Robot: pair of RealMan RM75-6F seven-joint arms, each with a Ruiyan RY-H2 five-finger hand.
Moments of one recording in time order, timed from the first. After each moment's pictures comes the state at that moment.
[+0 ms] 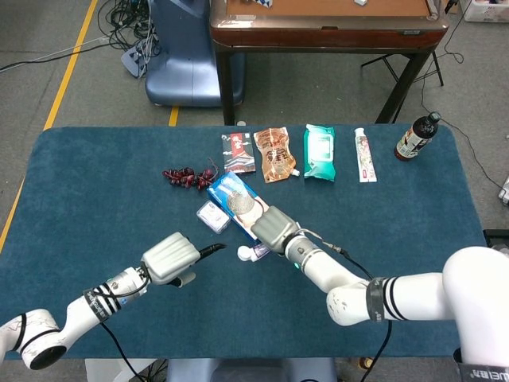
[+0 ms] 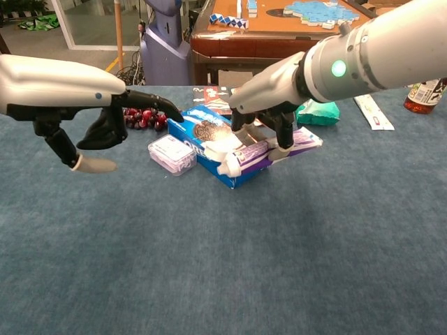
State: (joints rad) left arm -0.79 -1.09 -0.13 -1.87 1.55 0.75 0.12; right arm 1.43 -1.28 -0.03 -1.80 -0.36 0.73 -0.90
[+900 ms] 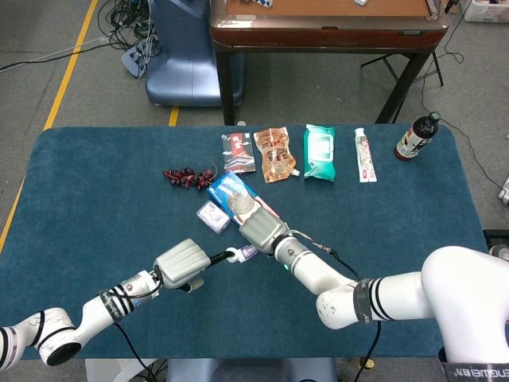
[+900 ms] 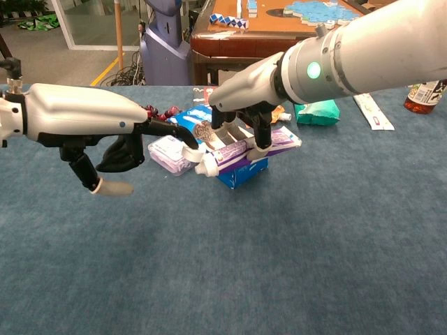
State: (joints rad) left arm -0.85 -1.17 -0.08 -1.82 1.50 0.74 0.15; right arm 1.48 -1.32 -0.05 -1.79 -0.39 0.78 -0.80
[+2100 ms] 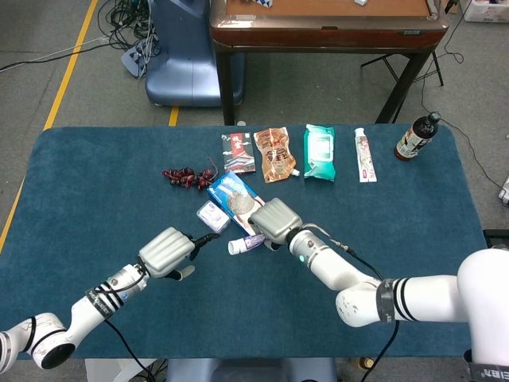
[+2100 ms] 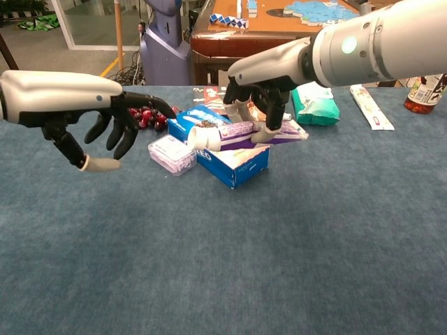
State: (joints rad) left arm -0.79 -1.17 -0.07 -1.79 1.44 0.88 0.08; right arm 1.33 -1.26 0.00 -1.79 -0.56 0.79 -0.52
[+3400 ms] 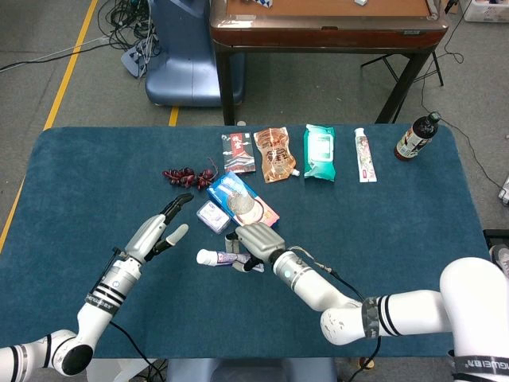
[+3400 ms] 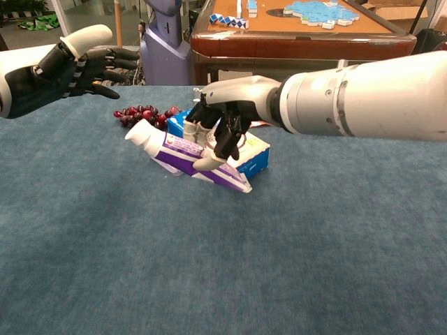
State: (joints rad) left arm -0.65 -1.33 -0.21 -1.77 1.19 1.03 -0.33; right arm 1.19 -1.47 0.14 -1.79 -0.58 0.87 -0.21
